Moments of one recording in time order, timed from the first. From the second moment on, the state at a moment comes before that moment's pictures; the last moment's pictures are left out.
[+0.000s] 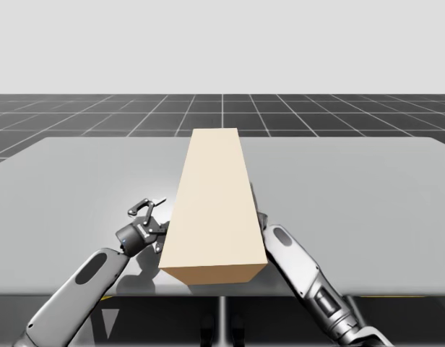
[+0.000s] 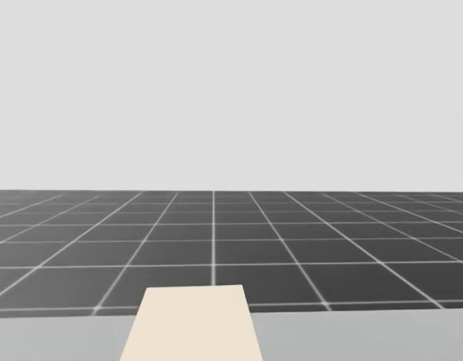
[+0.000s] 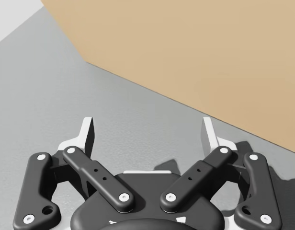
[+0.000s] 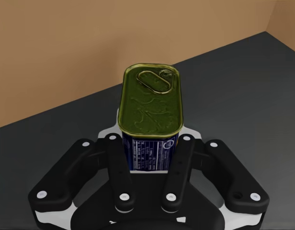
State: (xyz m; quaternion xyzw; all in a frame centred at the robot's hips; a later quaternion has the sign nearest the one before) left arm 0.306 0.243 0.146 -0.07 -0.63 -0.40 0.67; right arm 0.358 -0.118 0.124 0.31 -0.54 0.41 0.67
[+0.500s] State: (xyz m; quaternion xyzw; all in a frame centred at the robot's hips) left arm 0.307 0.246 0.149 -0.08 -0.63 -0.39 0.67; right arm 0.293 -0.284 0.148 0.19 -0.62 0.32 0.69
